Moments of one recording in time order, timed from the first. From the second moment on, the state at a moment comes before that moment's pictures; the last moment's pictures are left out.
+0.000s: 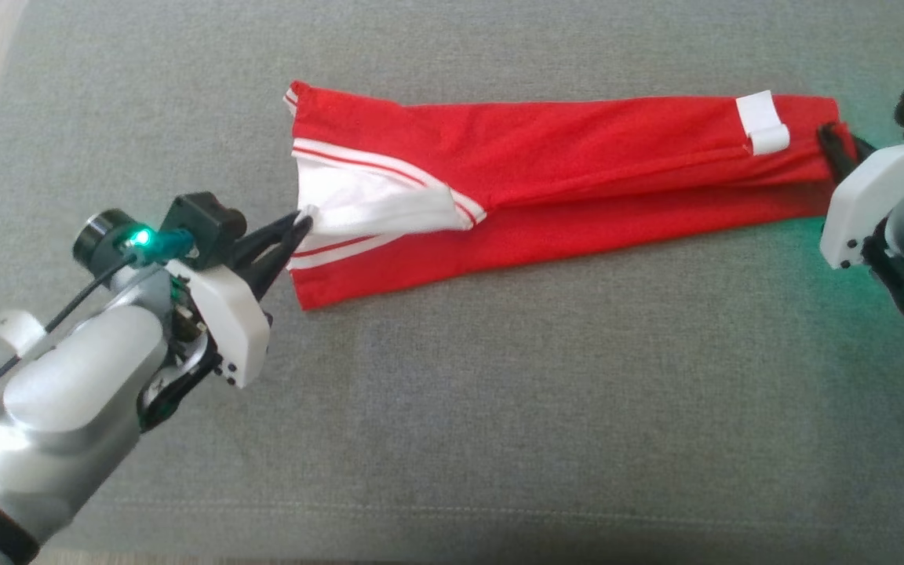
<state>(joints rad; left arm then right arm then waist) -0.80 0.57 -1.15 0.45 -0.72 -0.07 -0.15 -0.80 -0.46 0.50 0.86 0.50 0.12 0.16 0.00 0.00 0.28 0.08</state>
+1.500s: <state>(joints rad) -0.22 0.08 -0.11 0.16 -0.32 0.00 -0.26 -0.46 -0.16 0.01 0.59 0.21 0.12 -0.20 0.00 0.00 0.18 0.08</state>
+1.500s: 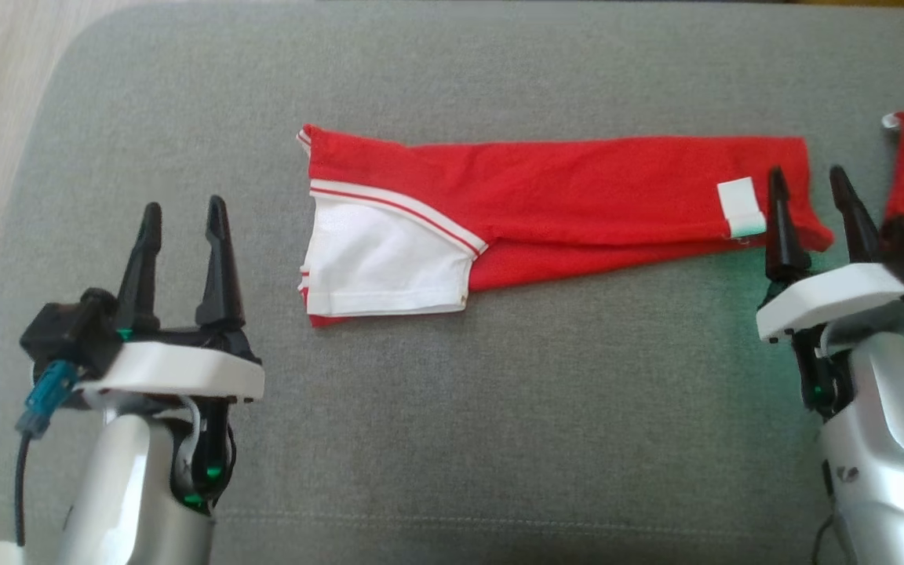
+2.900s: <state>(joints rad) -0.29 0.04 -0.08 0.22 -0.27 -0.07 -0.26 -0.68 -0.09 -0.58 0.92 -0.12 0.12 -0.16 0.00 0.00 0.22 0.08</state>
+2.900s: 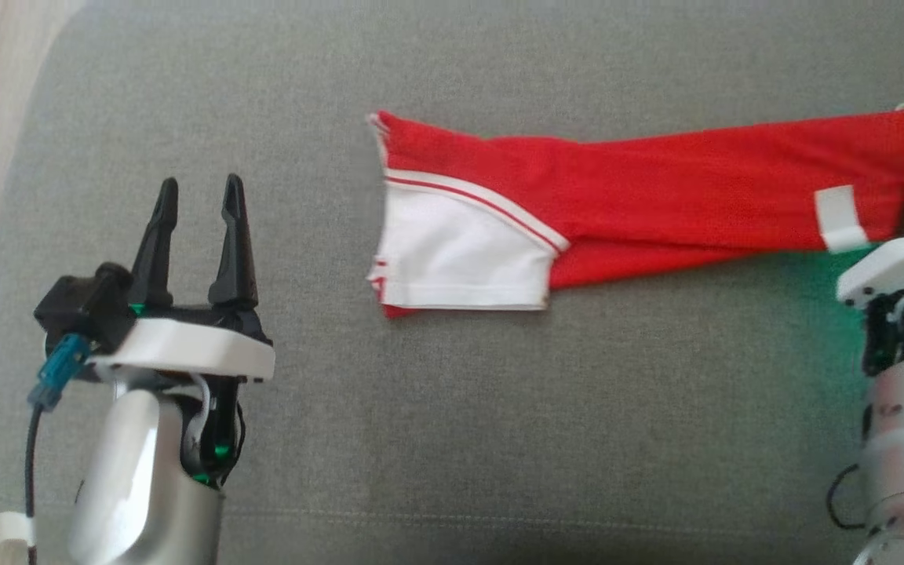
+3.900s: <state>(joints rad) -0.17 0.04 -0.14 0.23 -0.31 -0.04 -0.26 -0.64 -0.06 0.44 0.84 0.67 0.12 -0.18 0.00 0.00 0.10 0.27</state>
